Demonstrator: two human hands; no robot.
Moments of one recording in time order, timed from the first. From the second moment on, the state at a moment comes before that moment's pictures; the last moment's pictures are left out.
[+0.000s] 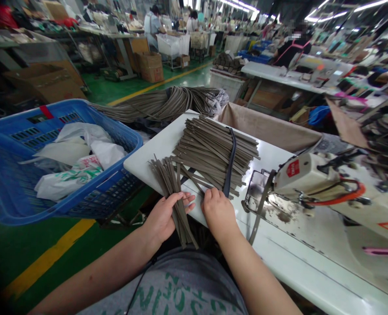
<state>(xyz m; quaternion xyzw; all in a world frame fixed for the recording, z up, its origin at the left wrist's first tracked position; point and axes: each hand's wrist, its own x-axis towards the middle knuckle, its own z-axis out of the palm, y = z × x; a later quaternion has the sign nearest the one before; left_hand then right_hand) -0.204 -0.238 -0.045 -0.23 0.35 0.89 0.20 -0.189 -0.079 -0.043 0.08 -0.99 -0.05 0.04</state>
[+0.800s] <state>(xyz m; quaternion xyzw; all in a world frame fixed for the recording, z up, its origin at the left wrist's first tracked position) -0.209 -0.231 -0.050 -0.25 0.30 0.89 0.24 -0.227 -0.054 -0.034 0.11 -0.98 -0.11 0.08</state>
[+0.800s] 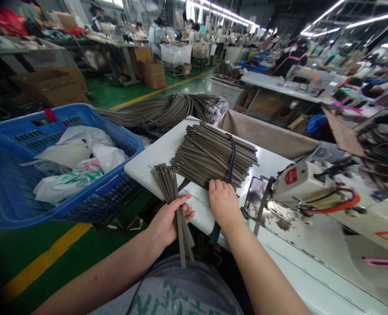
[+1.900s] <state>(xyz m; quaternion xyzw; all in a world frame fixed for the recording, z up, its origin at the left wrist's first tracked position) -0.213 -0.237 -0.049 -0.25 0.34 0.87 0.24 -0.214 -0.064 -0.037 0.13 -0.98 -0.14 0.07</state>
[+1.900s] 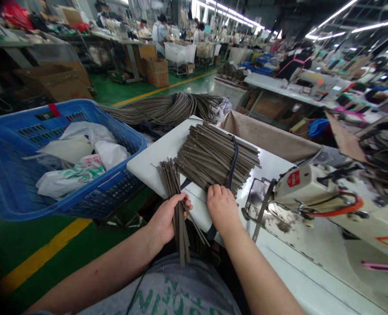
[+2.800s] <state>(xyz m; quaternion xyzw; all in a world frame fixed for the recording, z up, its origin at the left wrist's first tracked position) -0.206 -0.226 -0.058 -0.19 0.36 0.86 0.29 -0.189 -0.076 -0.019 -0.10 -0.79 0.58 -0.19</state>
